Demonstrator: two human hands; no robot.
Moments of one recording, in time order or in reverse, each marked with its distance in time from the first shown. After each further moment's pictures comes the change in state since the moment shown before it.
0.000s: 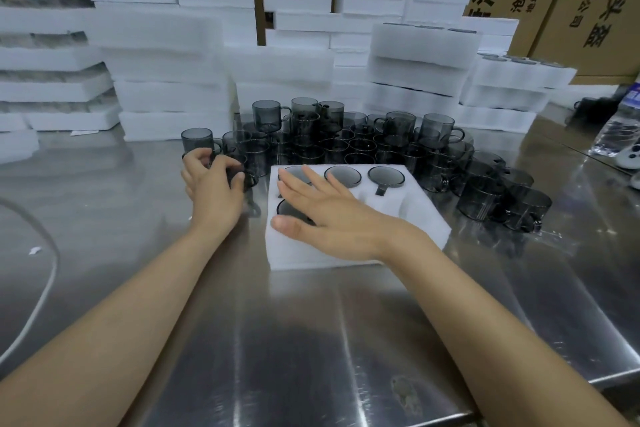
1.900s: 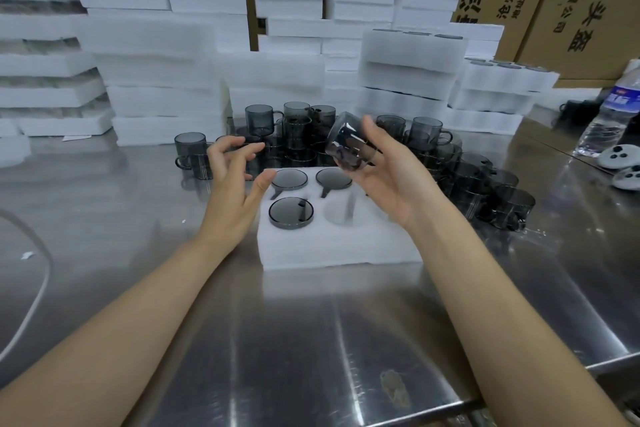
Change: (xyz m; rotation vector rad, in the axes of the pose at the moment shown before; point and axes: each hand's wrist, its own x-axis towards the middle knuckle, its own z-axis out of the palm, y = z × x) left_hand -0.017 0.020 0.001 -0.339 -0.099 0.391; right_hand -0.007 0.042 -0.040 1.700 0.593 0.021
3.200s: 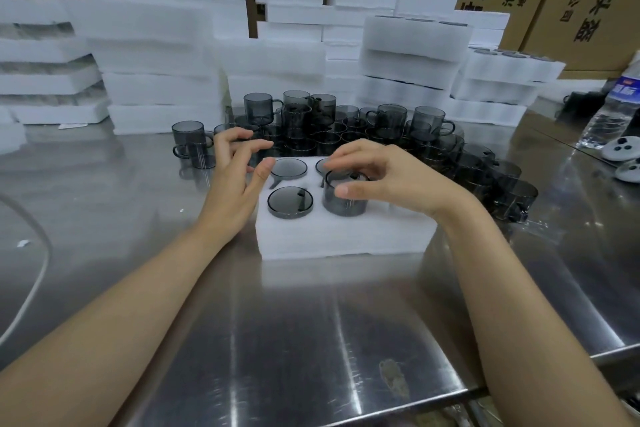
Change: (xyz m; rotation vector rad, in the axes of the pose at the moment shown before) left_hand 0.000 0.005 0.000 0.015 -0.058 -0.021; right_hand -0.015 -0.016 -0.018 -1.177 -0.383 -0.067
